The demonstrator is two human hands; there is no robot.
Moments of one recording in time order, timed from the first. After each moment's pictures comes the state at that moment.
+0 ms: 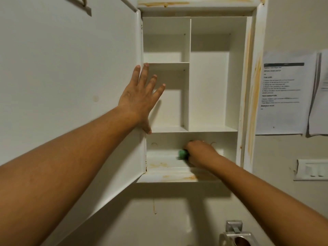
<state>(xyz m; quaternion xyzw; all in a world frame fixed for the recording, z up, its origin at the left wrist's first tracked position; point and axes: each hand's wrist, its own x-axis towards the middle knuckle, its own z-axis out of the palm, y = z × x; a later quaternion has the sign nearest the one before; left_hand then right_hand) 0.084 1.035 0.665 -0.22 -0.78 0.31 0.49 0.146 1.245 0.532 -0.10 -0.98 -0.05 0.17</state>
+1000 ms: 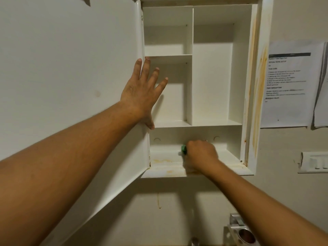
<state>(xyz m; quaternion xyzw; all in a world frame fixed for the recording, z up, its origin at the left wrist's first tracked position) 0.082 1.035 0.665 -0.22 -0.78 0.32 0.48 0.160 1.214 0.516 -0.17 -0.96 -0.04 0.23</state>
